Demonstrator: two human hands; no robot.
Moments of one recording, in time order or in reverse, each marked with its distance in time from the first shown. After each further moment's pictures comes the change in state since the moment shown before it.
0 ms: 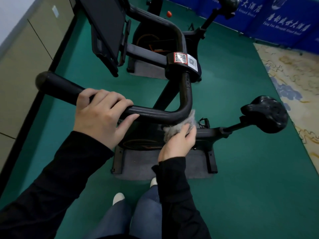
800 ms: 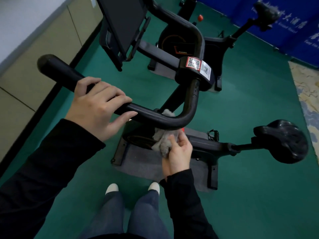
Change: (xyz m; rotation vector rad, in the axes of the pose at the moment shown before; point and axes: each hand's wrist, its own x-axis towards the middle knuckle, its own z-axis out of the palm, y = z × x) left_hand 0.005 0.011 -0.006 0.025 -0.047 -0.045; right_hand 0.039 -0.001 -0.041 -0.092 -0.487 0.313
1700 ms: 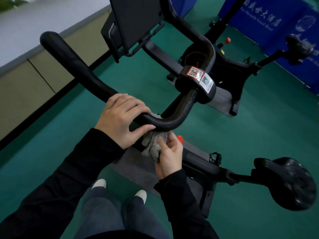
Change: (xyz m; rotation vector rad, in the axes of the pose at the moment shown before) left_hand 0.000 0.091 0.041 -0.140 0.032 -0.281; right_hand 0.024 -0.035 -0.028 -0.176 -0.445 0.022
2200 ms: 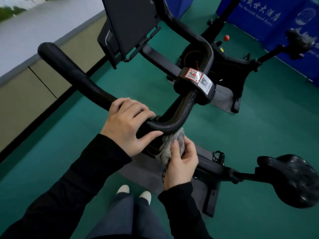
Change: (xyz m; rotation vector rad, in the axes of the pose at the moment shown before) left_hand 0.009 0.013 -0.002 0.044 -0.023 0.004; right_hand -0.014 -0.009 -0.007 -0.202 0.397 -0.221
